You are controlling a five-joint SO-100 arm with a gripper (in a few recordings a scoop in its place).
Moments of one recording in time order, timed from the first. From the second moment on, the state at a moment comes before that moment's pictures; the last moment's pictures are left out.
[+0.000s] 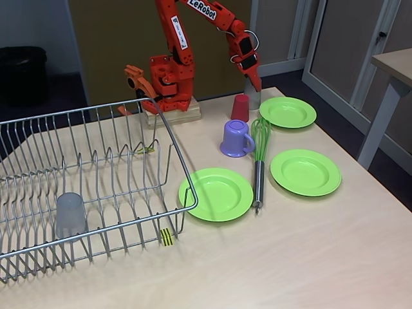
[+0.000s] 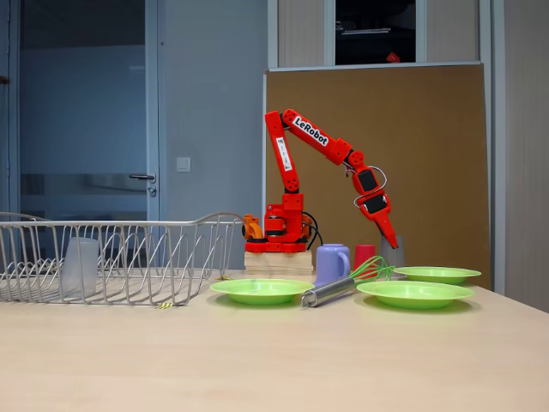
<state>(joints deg) -98.3 108.6 140.0 33.8 93.2</state>
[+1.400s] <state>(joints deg) -8.0 109.2 84.6 83.8 -0.4</state>
